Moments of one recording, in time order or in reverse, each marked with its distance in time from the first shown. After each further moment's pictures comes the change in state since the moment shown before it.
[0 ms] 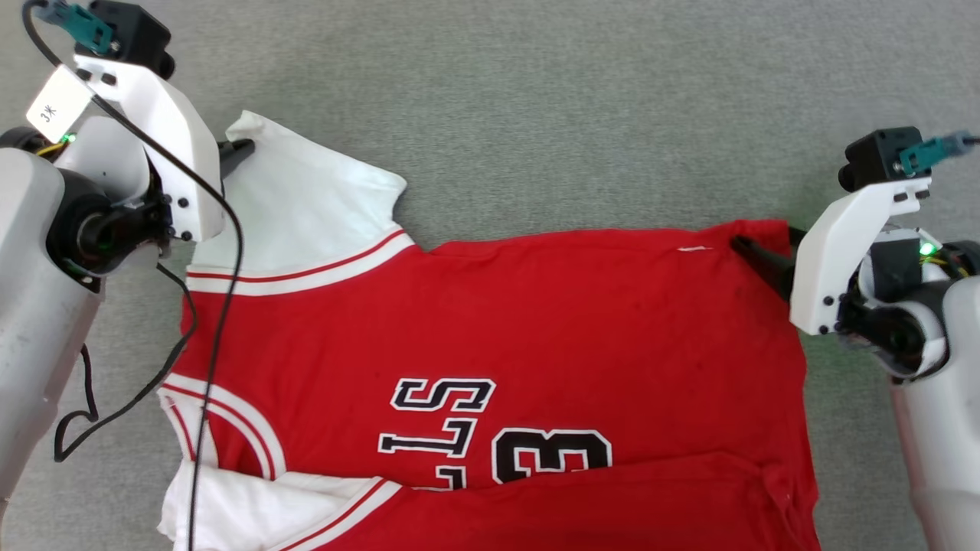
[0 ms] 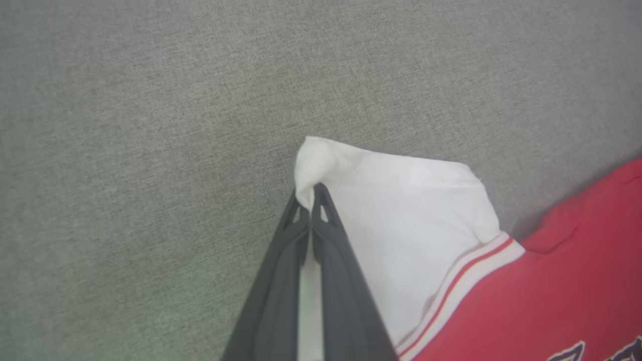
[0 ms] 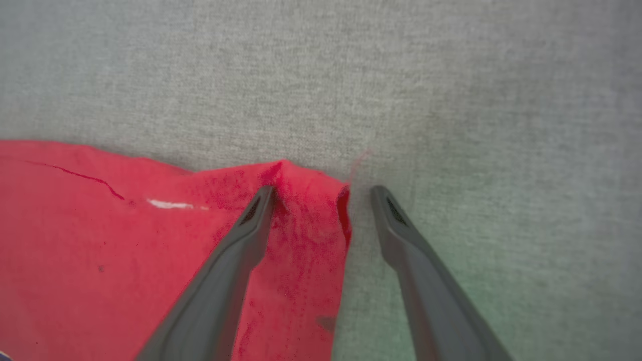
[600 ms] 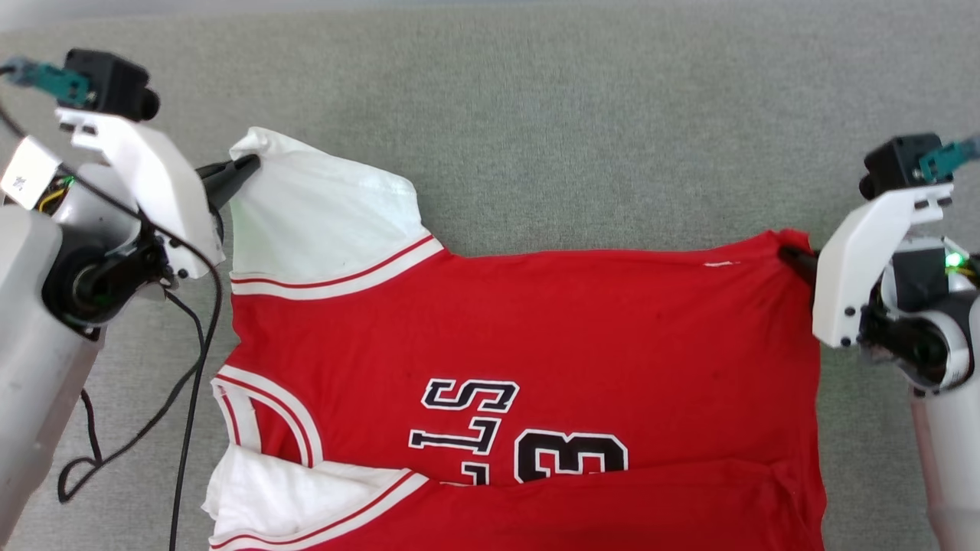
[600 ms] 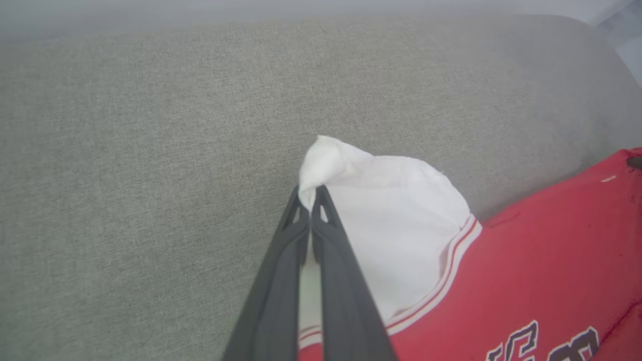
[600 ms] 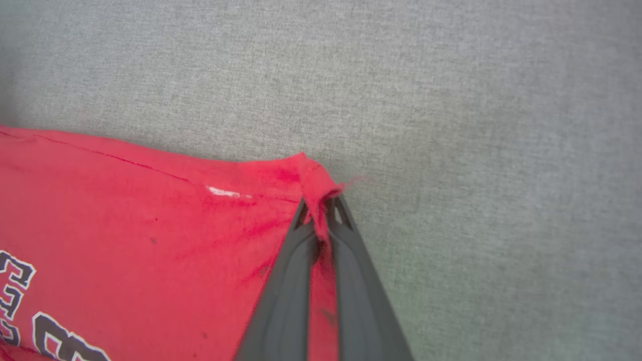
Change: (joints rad) left arm 0.116 0.024 0.035 -0.049 -0.072 -0.028 -0.173; right arm 0.025 -0.023 -0.049 -0.114 -0.013 0.000 0.094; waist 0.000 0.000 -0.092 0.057
